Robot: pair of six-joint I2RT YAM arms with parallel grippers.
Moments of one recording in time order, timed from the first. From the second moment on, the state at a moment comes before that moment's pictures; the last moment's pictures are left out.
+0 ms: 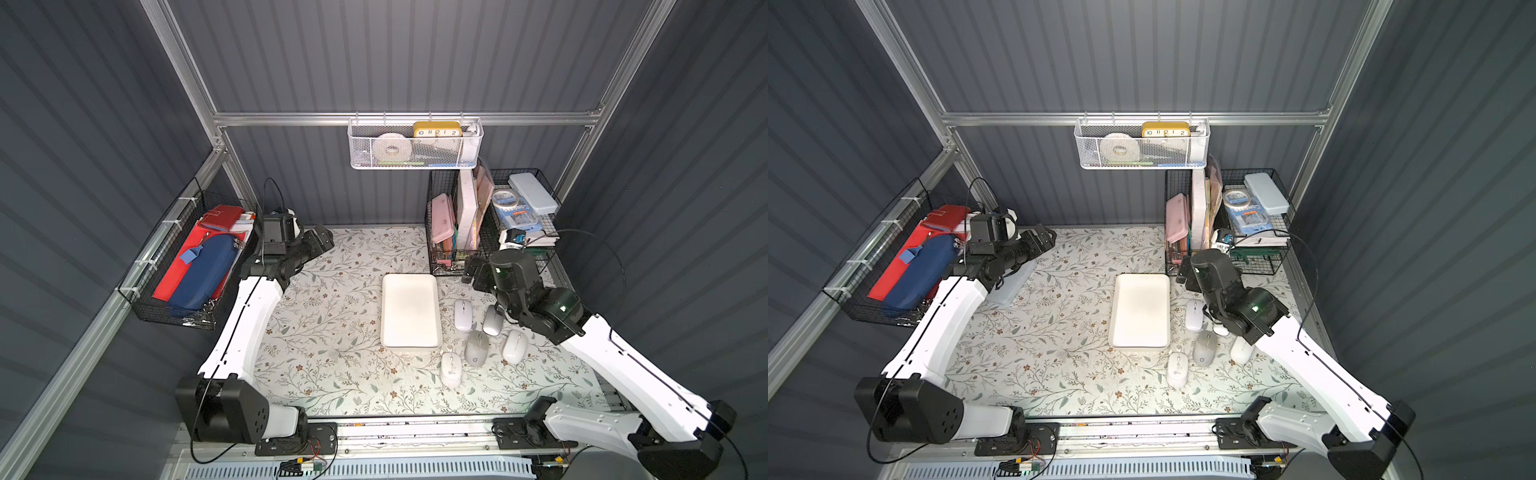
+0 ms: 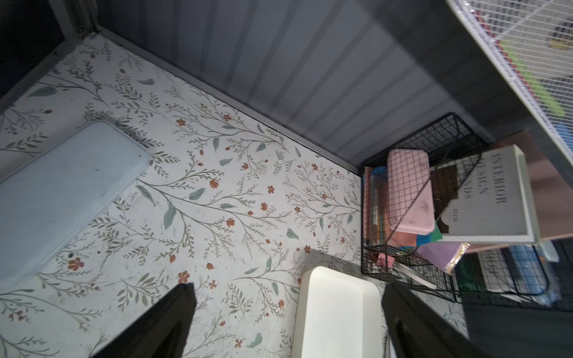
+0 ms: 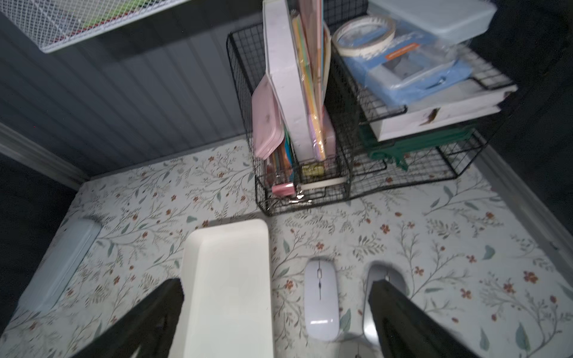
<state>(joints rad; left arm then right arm) -0.09 1.41 1.38 -0.56 0.15 -0.50 0.66 1.11 1.20 -0.62 0.59 0.56</state>
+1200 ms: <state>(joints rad) -0.01 1.70 0.48 0.99 0.07 0.01 0.00 1.44 0.34 0.73 0.08 0.01</state>
